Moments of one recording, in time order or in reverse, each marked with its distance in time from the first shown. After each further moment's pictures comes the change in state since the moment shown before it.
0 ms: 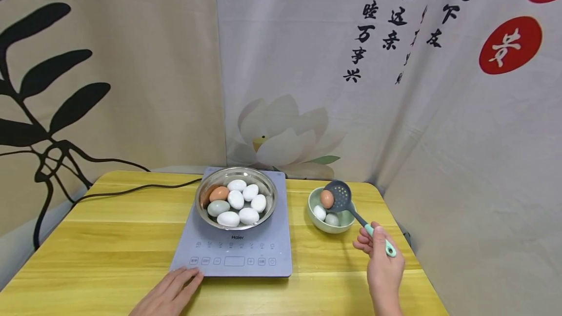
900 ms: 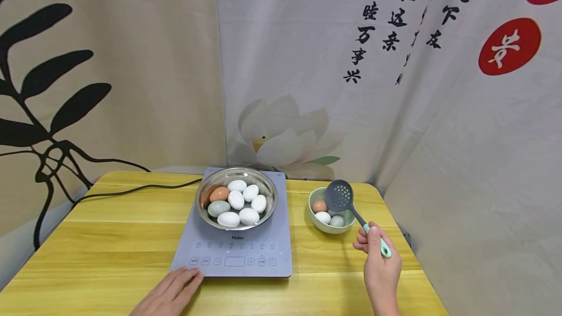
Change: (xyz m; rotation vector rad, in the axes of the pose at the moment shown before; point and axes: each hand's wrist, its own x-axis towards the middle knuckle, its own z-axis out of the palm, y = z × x) left_hand -0.001 0.001 0.002 -0.004 0.037 -0.008; right_hand -0.004 0.004 0.002 -0.143 -0.002 -0.105
